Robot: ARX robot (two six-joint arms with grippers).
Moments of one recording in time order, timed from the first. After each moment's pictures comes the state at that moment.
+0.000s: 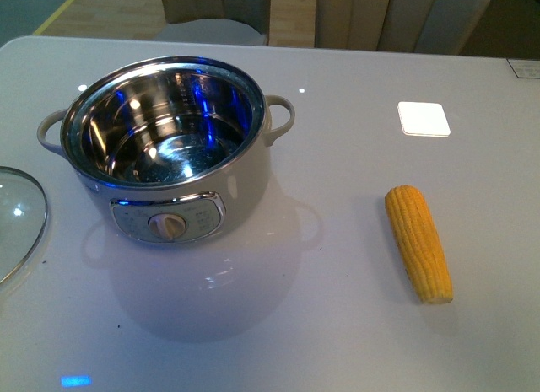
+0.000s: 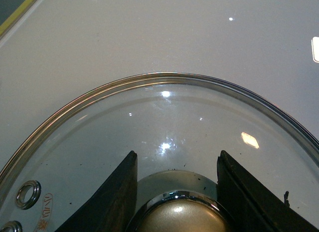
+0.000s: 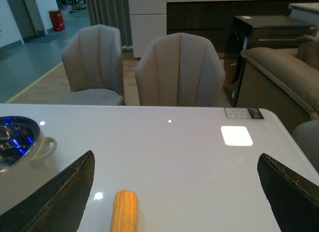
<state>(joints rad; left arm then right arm) 0.52 2.53 0.87 1.12 0.32 0.20 0.00 0.01 0.02 0.00 0.00 0.00</state>
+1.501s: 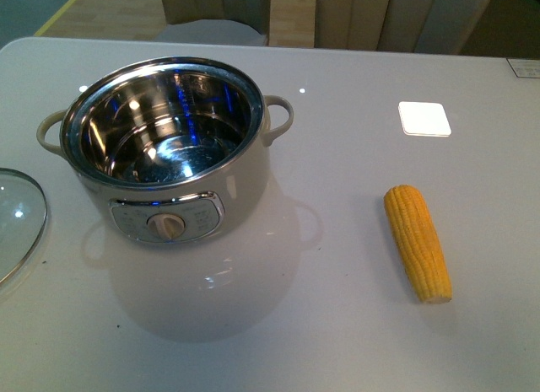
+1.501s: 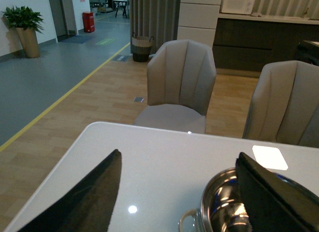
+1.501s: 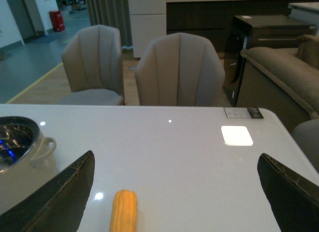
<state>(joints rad) 0.28 1.20 0.28 0.92 0.28 -0.02 0.00 0.01 0.02 0.00 0.00 0.00</state>
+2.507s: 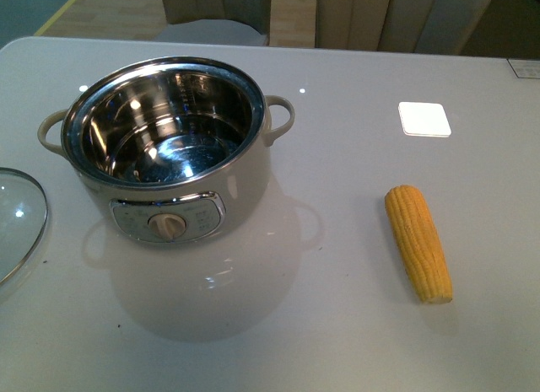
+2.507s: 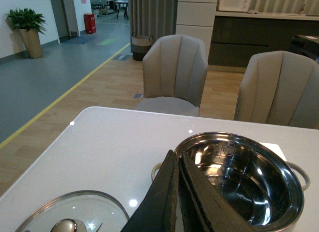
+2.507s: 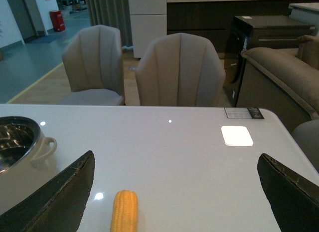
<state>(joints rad) 0.00 0.49 0.01 0.49 0.00 -0.01 0.00 0.01 0.02 0.00 0.00 0.00</state>
